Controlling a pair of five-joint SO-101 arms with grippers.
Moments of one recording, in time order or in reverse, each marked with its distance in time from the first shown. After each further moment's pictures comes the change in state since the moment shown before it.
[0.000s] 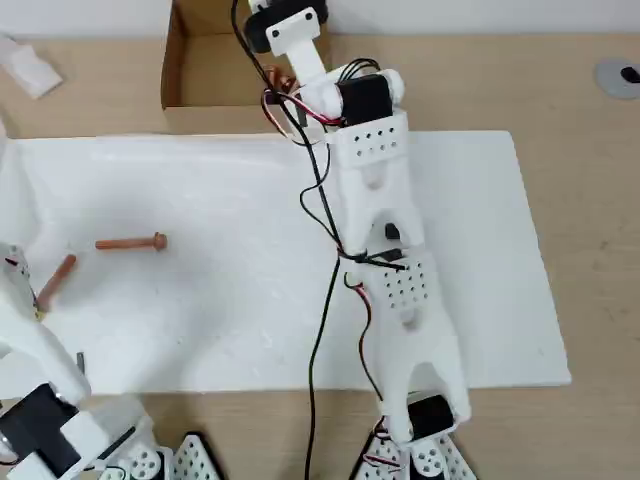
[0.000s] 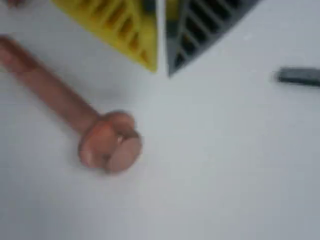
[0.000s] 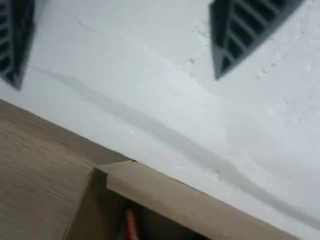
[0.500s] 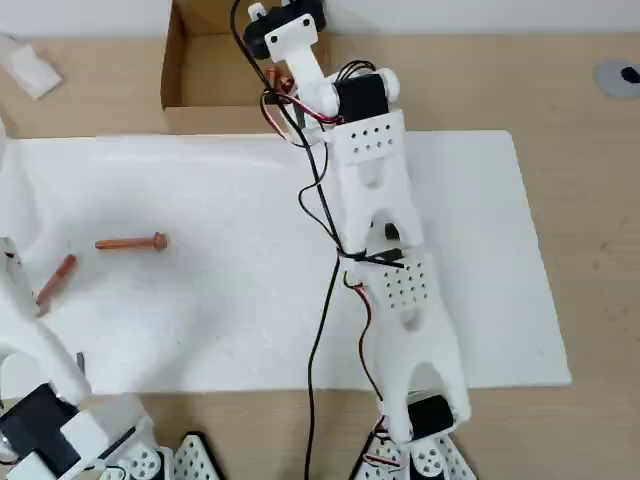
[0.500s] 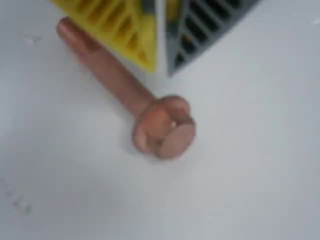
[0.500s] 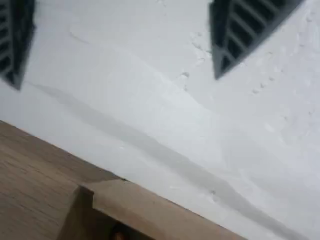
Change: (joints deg) left arm 1.1 0.0 0.5 -5.2 5.8; right arm 0.0 0.0 3.2 0.0 0.0
